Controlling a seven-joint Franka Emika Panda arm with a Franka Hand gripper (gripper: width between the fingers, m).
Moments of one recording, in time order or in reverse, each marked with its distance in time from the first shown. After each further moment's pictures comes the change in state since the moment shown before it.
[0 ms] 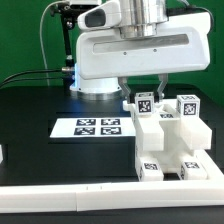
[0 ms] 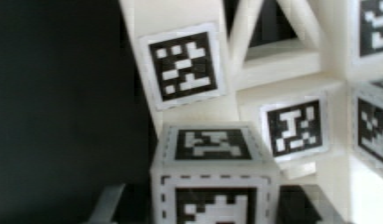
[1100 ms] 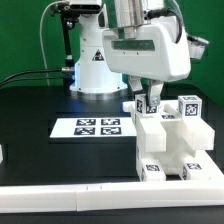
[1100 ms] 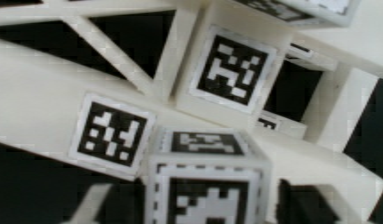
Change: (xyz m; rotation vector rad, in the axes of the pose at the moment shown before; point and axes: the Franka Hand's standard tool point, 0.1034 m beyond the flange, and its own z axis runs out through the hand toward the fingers) arm 0.003 -0.003 -0.001 0.019 -0.011 0.728
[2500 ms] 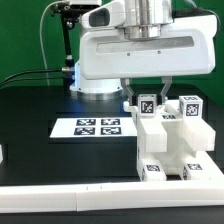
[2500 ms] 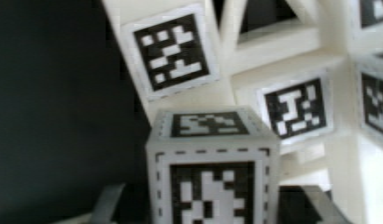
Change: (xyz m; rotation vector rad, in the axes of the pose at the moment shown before) arm 0.005 -0.006 0.002 -0.027 0.053 -0.674
